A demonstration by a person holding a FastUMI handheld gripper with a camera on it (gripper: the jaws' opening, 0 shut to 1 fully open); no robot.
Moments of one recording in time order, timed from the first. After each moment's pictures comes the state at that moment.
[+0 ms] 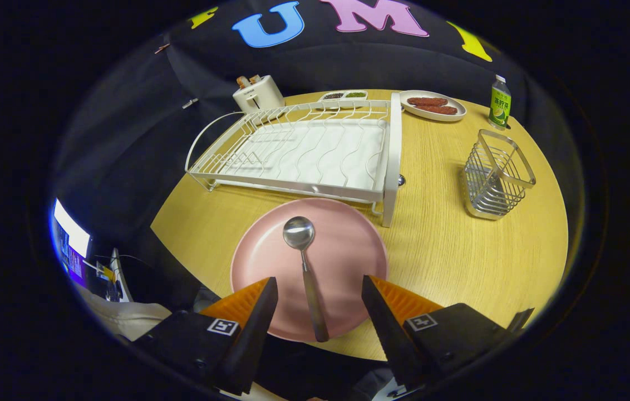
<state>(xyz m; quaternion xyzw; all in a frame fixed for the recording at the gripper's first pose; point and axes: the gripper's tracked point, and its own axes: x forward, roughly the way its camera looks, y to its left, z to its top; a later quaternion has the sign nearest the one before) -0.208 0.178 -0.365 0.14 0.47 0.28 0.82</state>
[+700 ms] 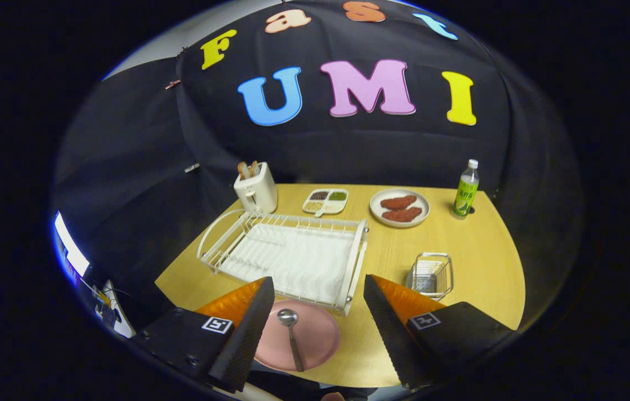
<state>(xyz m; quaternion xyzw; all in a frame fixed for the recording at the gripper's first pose) -0.103 0.083 -0.185 0.15 0.28 0.21 0.92</state>
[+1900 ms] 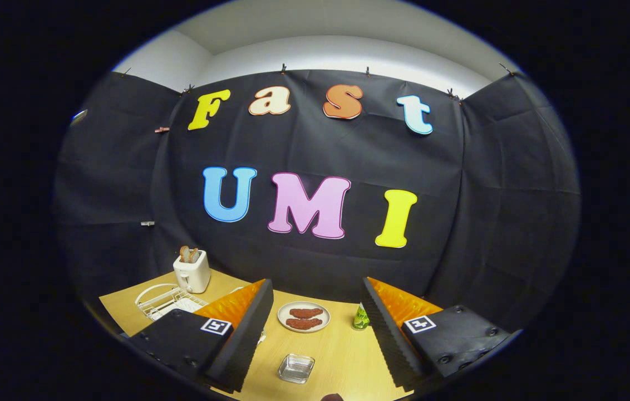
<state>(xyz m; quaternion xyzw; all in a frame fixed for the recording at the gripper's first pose) -0.033 -0.126 -0.041 0.07 0.05 0.10 0.99</state>
